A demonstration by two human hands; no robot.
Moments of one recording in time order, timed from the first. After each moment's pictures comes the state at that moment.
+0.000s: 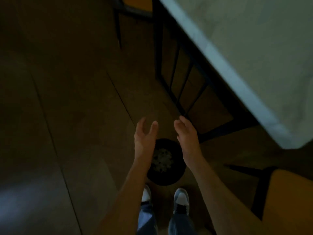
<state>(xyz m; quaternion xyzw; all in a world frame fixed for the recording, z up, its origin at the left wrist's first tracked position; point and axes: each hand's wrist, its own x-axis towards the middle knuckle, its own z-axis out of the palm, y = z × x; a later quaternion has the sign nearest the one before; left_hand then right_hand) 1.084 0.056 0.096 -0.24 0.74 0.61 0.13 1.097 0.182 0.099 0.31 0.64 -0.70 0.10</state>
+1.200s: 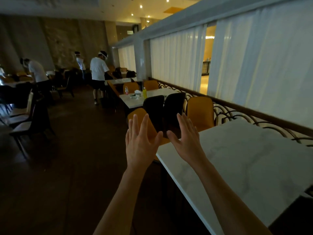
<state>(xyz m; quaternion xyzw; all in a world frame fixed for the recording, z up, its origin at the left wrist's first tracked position) 1.045 0.040 0.676 0.10 0.89 0.31 -0.30 1.041 0.207 0.673 -0.09 0.90 -0.34 -0.26</state>
